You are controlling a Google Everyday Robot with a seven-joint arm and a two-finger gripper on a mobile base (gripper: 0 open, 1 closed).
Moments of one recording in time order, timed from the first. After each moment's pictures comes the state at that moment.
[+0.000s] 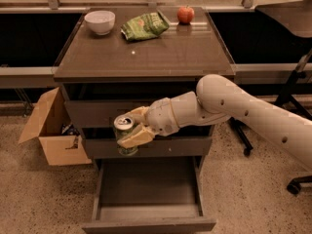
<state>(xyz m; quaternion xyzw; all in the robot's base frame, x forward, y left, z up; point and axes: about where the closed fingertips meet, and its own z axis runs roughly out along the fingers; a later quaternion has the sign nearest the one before) 0.512 0.075 0.771 -0.61 0.57 0.39 0.39</state>
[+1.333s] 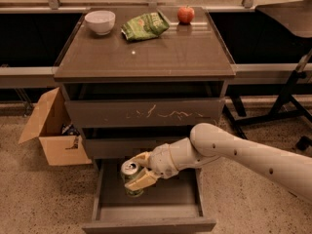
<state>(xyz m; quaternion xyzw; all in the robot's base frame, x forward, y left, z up) 0.460 0.064 0.617 -0.60 0.61 0.41 0.33</state>
